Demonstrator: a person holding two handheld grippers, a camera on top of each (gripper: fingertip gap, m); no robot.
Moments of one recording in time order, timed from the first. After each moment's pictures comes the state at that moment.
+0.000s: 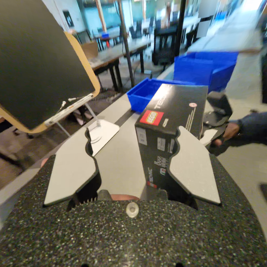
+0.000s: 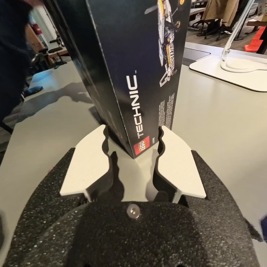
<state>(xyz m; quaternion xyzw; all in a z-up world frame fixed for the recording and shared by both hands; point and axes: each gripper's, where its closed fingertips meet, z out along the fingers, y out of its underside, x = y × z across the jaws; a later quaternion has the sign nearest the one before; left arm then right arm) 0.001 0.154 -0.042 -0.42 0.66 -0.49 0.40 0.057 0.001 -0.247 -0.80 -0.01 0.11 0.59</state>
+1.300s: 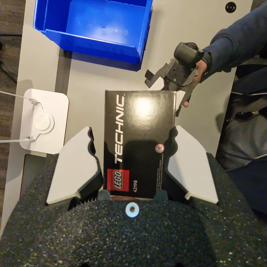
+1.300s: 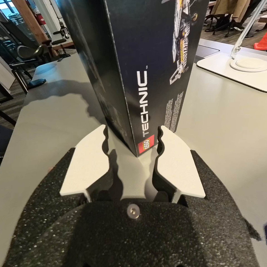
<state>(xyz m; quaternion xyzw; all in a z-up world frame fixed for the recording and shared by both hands) 0.061 0.052 -0.061 -0.37 0.89 -0.23 0.12 0.049 0.000 -0.251 -0.81 -0.03 0.11 0.58</state>
